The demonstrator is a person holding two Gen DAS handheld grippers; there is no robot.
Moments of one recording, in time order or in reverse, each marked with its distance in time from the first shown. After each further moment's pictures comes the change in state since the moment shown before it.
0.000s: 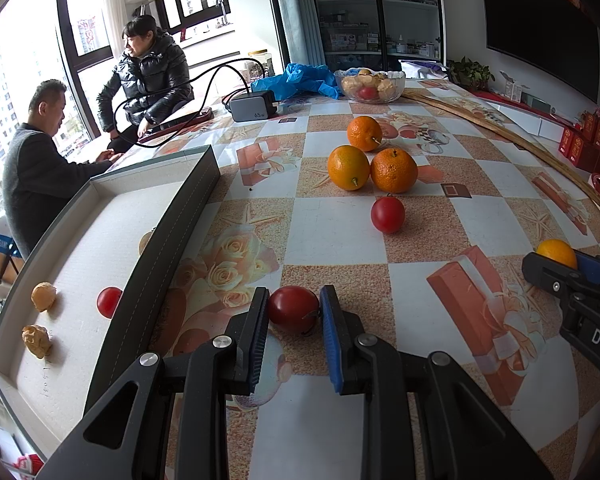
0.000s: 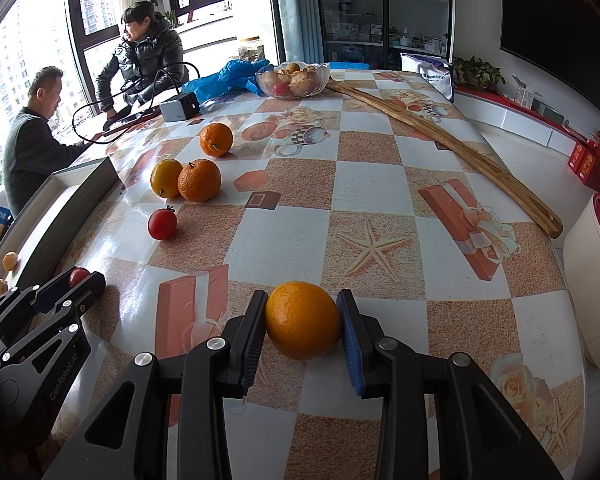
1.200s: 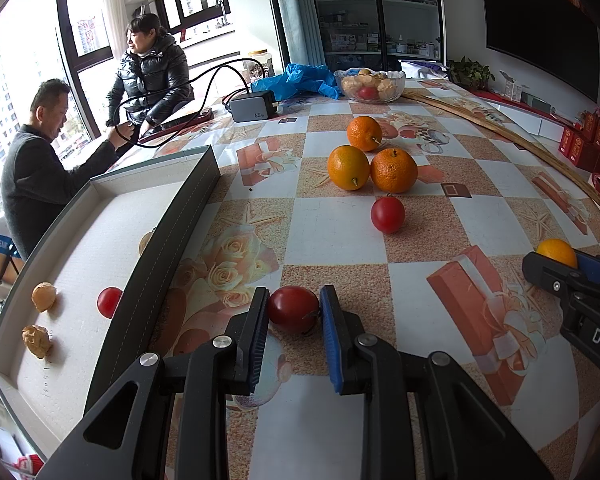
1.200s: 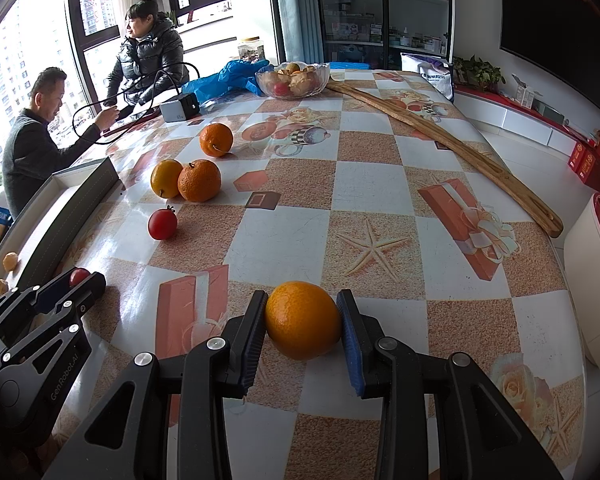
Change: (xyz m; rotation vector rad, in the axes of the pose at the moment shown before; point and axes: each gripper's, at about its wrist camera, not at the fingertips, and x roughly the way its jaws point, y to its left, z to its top) left arm 0.000 0.000 0.000 0.002 0.000 0.001; right arm 0.000 0.000 0.000 0.000 0.000 0.000
